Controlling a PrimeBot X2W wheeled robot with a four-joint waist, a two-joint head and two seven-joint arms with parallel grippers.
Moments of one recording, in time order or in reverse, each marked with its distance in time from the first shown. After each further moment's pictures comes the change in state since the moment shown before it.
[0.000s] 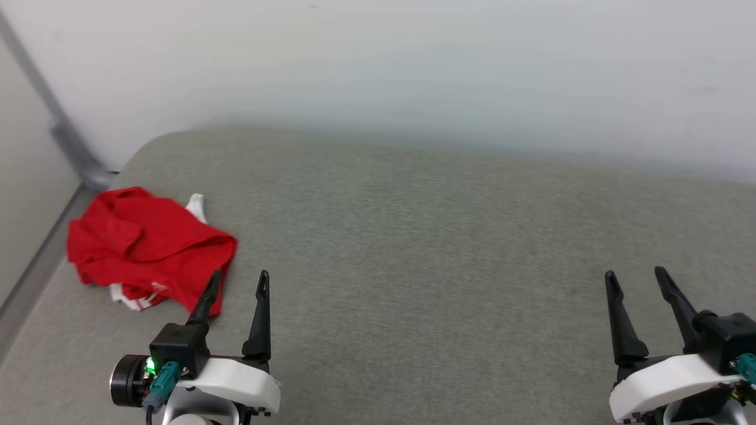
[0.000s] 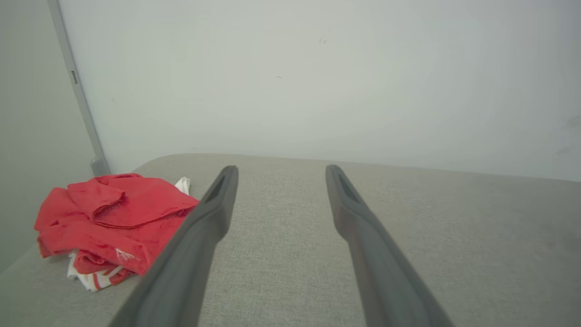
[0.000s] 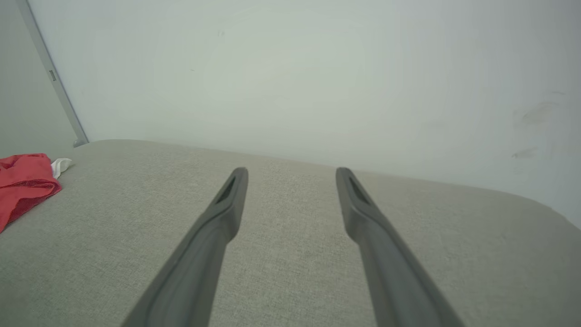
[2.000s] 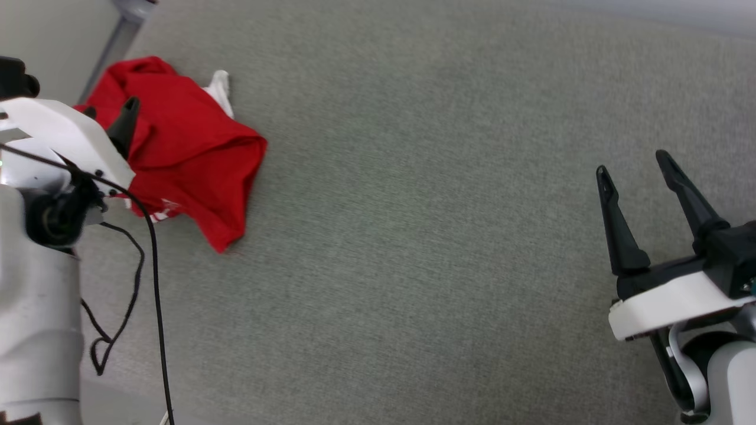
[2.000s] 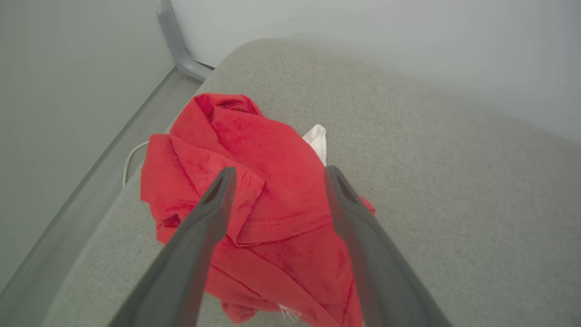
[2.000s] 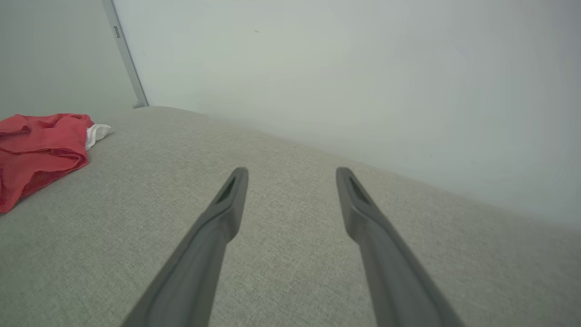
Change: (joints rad) left arm -0.698 0.271 0.152 0.361 -0.340 -0.078 0.692; right arm -0.218 -0.074 0.102 -0.151 -0.054 0.000 0.086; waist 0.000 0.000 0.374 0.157
